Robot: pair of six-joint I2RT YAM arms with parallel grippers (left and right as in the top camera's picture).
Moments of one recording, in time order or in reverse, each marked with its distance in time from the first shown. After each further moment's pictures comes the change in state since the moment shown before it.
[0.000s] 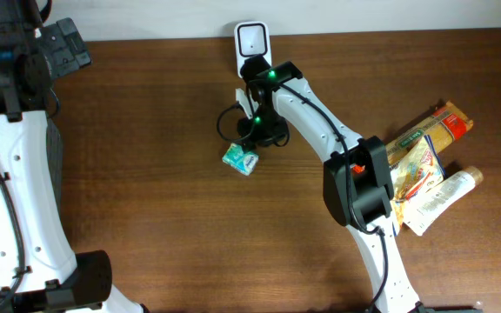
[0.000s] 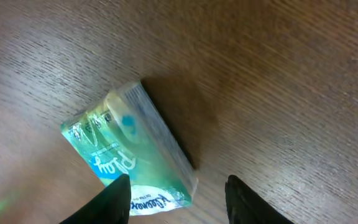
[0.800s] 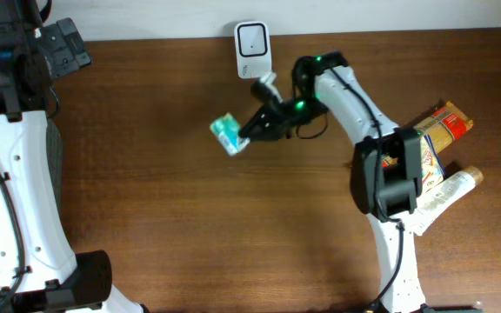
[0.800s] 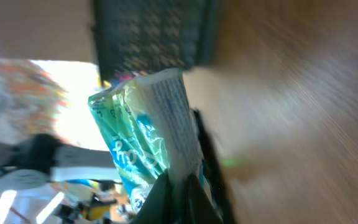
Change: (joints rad) left arm 0.000 0.000 0.000 0.000 0.000 0.000; right arm -0.200 -0.032 -0.082 -0.295 -1.112 -0.422
